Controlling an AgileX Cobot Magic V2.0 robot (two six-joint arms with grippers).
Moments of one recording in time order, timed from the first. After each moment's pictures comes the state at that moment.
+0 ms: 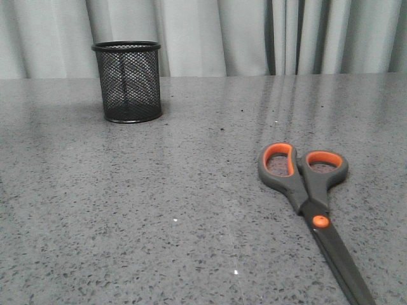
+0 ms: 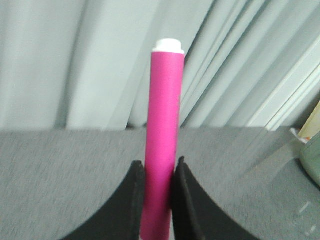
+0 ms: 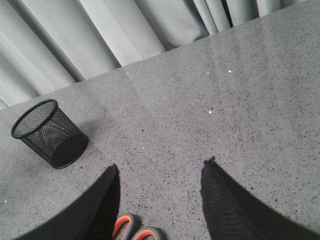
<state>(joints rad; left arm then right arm) -0.15 1.40 -1.16 -1.63 0.49 1.32 0.20 0.59 -0.53 0.21 0.29 0.21</state>
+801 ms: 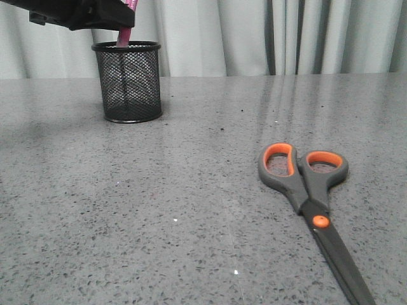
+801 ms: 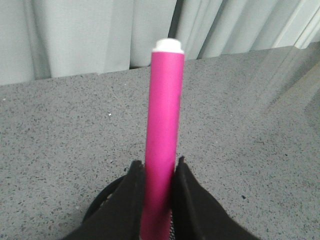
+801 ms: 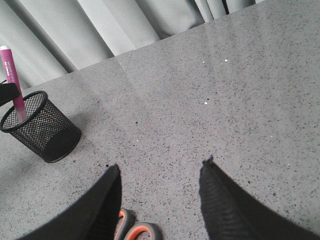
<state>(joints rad) -0.24 1.69 -1.16 -1.79 0.49 1.73 0.20 0.63 -0.53 0.21 0.28 0.21</state>
